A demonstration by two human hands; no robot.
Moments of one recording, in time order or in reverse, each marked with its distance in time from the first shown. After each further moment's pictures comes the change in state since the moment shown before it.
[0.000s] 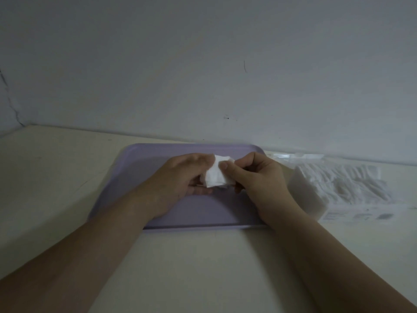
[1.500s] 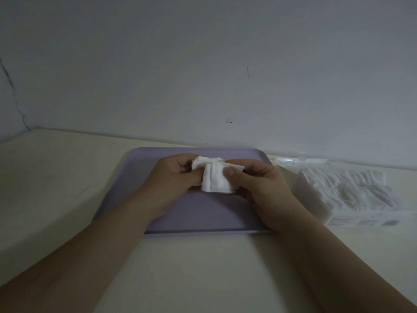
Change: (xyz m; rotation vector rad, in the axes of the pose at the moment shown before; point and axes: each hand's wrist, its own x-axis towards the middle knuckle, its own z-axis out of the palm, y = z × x) left_hand 0.003 -0.008 -0.010 0.051 0.187 0.164; right_hand 0.002 0.001 -0.003 0.263 -0.198 0.119
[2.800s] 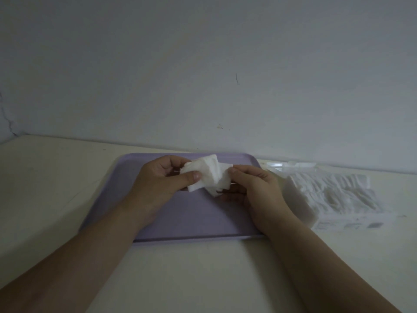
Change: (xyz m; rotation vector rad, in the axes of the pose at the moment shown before) left_hand 0.000 0.004 -0.002 0.037 0.104 0.105; right_hand 0.002 -0.007 0.001 -0.015 0.207 0.070
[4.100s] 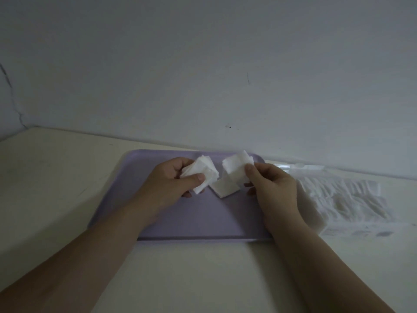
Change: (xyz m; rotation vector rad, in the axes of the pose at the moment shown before) left_hand 0.004 0.000 -0.007 0.136 -0.054 -0.112; right_hand 0.008 0.004 -0.013 -0.250 0.283 -0.198
